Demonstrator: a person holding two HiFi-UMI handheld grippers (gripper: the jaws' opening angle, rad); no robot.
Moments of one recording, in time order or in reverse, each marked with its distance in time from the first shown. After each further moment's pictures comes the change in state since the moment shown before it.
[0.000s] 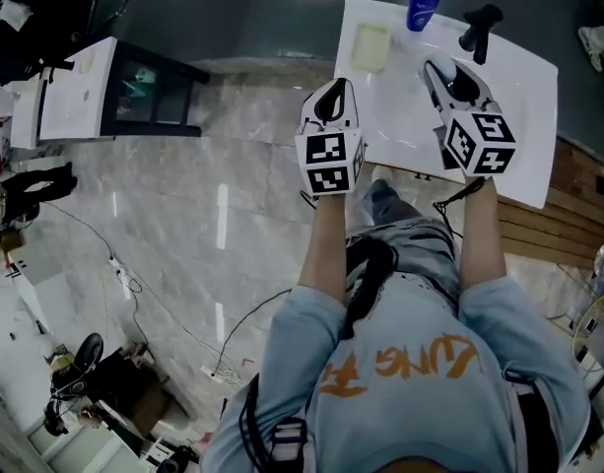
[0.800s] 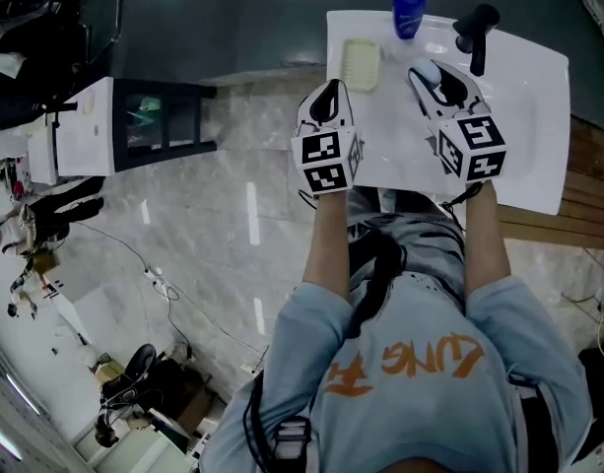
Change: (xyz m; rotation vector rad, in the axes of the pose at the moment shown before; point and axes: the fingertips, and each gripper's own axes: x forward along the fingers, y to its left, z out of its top) left arm 0.084 0.003 -0.005 0.035 0.114 -0.011; right arm 0.044 -0.031 -0.019 0.009 0.063 0.048
